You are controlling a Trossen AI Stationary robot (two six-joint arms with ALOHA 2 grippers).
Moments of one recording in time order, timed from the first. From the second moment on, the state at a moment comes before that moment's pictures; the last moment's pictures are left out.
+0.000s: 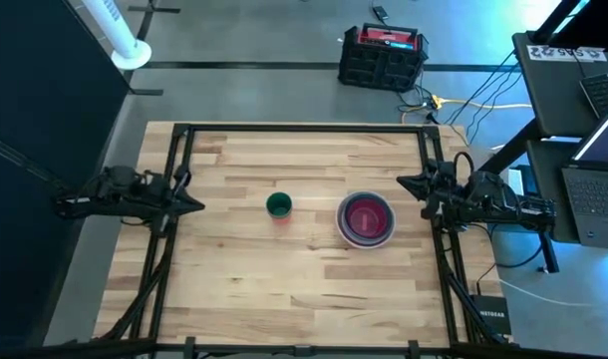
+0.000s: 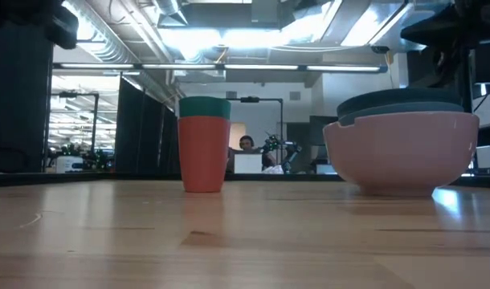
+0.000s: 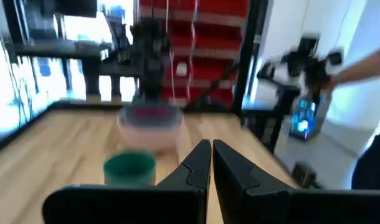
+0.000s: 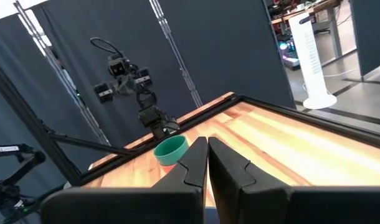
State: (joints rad) left arm -0.04 0.01 0.40 -0.41 0.11 -0.07; right arm -0.02 0.00 0.31 -0.28 0.22 0.42
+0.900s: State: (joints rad) left arm 0.16 0.01 0.01 0.03 0.10 -0.11; right arm -0.02 0.00 0.31 -0.32 0.21 0.38
